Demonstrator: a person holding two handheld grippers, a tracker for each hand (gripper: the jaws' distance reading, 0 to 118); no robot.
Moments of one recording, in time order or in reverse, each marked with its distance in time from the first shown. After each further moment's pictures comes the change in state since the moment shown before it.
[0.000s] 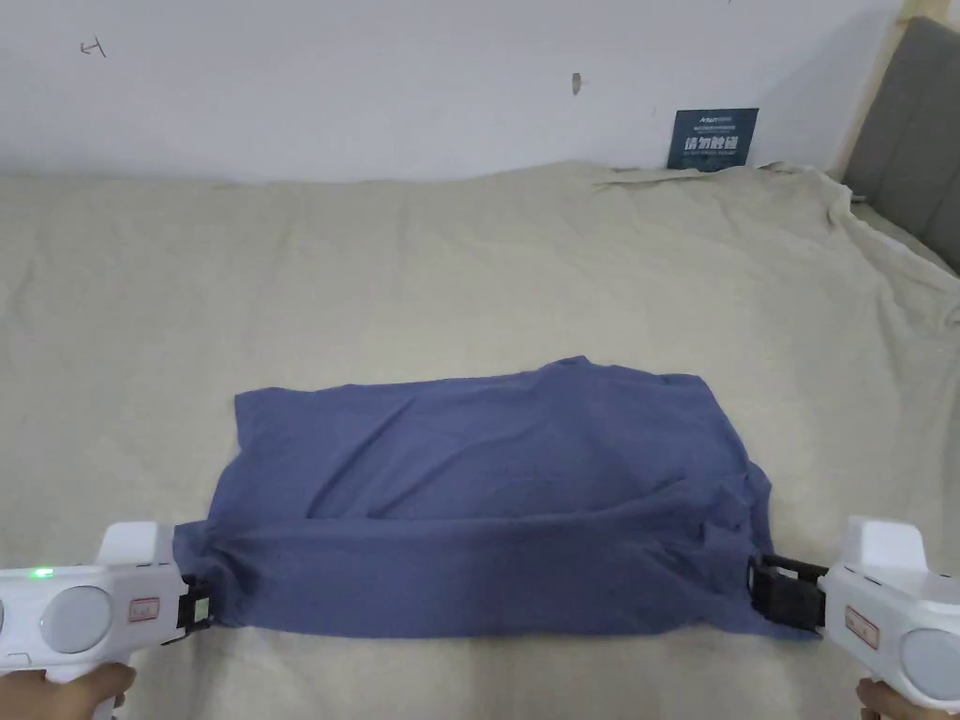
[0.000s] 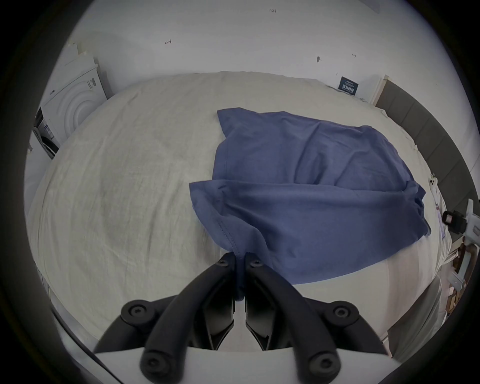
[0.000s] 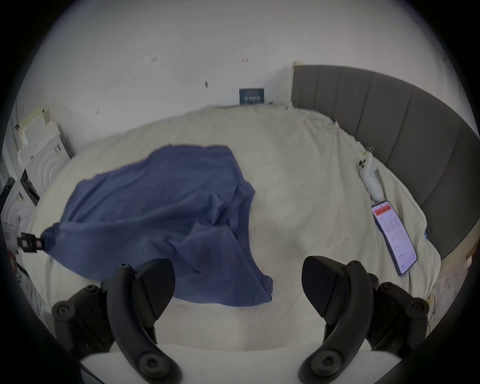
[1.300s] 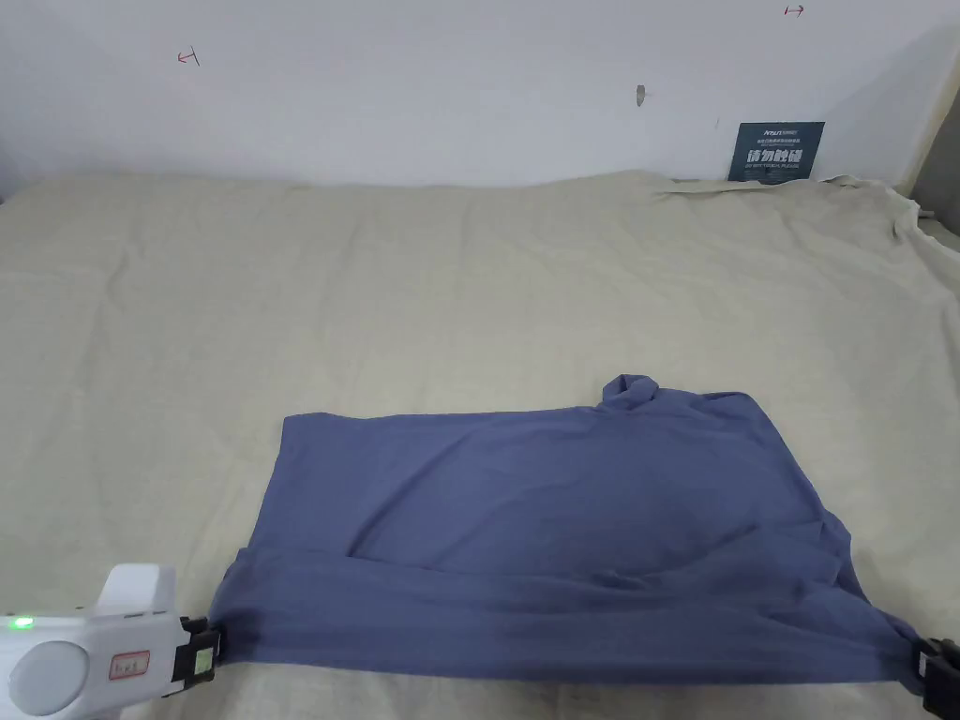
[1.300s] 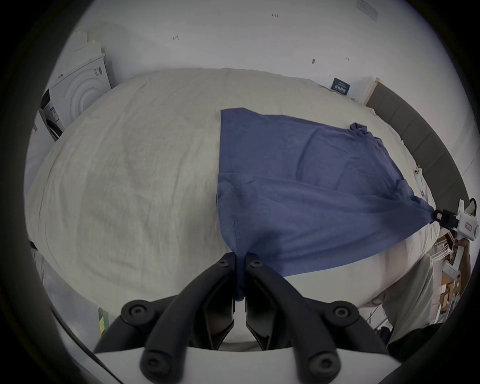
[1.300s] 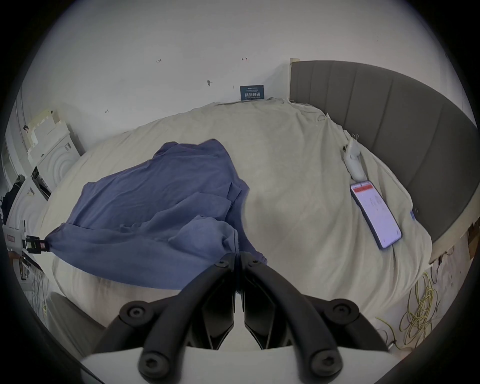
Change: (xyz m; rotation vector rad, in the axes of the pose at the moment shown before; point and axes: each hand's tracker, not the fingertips) left arm -0.041 -0.079 0.056 -0.022 -0.058 0.027; right arm 0.038 -0.053 0.082 -0.006 0.053 -0.014
